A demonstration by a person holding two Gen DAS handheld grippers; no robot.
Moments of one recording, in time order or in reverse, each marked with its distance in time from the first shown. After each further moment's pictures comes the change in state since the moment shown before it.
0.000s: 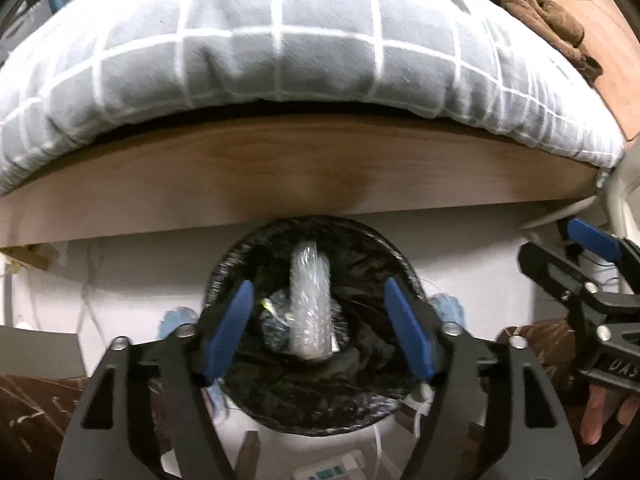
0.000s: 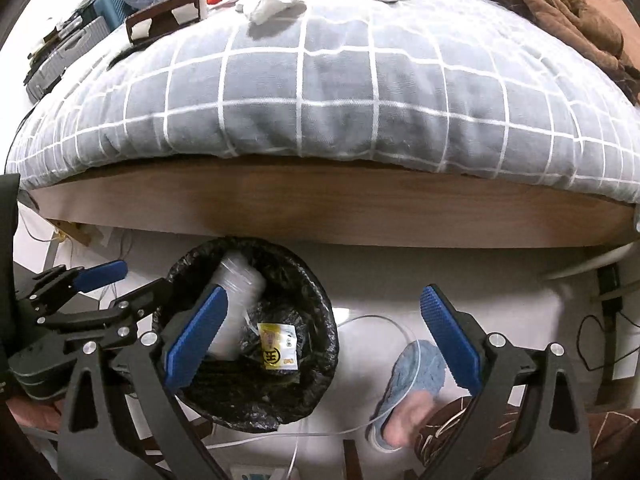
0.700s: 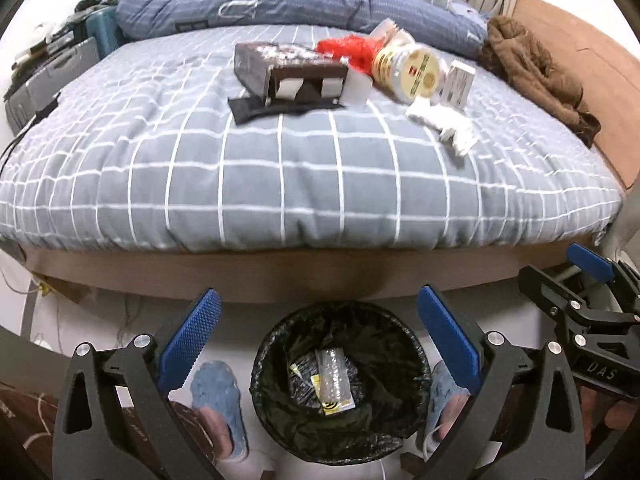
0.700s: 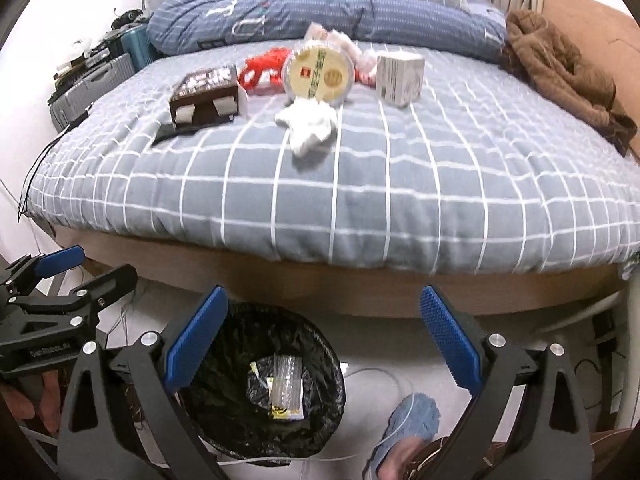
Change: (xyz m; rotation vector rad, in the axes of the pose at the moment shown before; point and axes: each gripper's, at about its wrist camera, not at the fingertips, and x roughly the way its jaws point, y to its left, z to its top) left arm -0.103 0.020 0.035 -0.047 -0.261 0.054; right arm -0.065 0.020 0.041 -0.048 -0.222 0.002
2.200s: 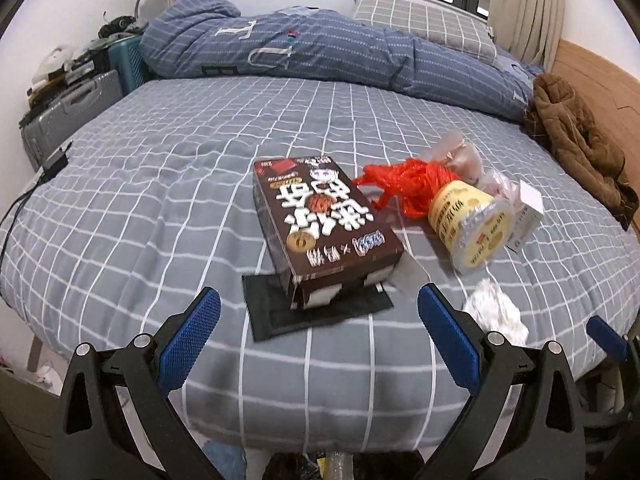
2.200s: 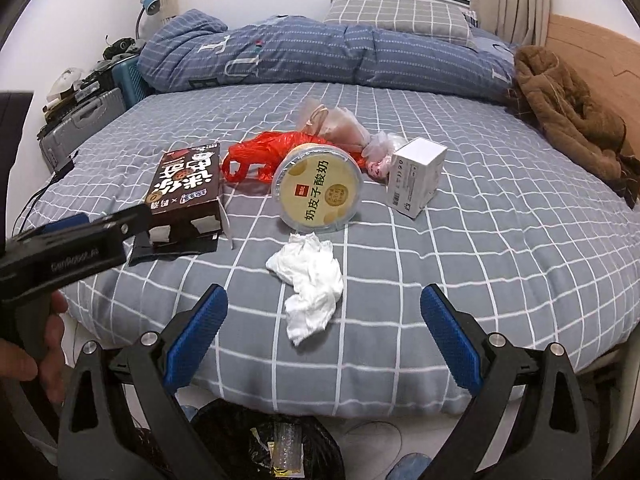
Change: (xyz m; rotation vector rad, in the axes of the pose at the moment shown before) left arm 0.043 0.017 0.160 -0.079 -0.128 0.109; right arm 0.045 0.007 0.117 -0.006 -0.081 -0.009
